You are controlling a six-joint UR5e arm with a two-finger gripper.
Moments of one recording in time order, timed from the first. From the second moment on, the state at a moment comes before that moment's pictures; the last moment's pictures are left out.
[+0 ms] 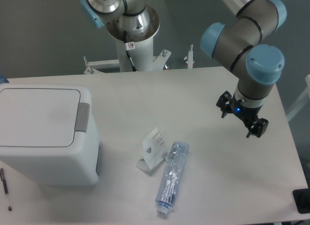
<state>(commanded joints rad) 2.69 -2.01 -1.44 -1.21 1.58 1.52</state>
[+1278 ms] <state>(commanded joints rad) 2.68 -2.00 -1.49 -1.16 1.55 1.39</state>
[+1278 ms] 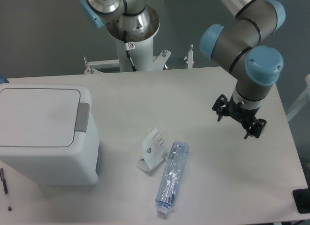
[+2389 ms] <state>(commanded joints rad) 2.68 -1.98 -1.51 -1.08 1.49 1.09</state>
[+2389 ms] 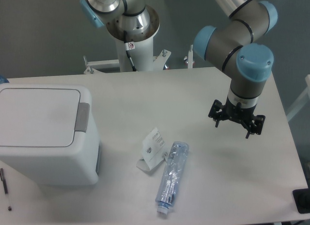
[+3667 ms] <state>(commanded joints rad) 2.49 -2.01 -1.16 -1.46 1.32 0.56</state>
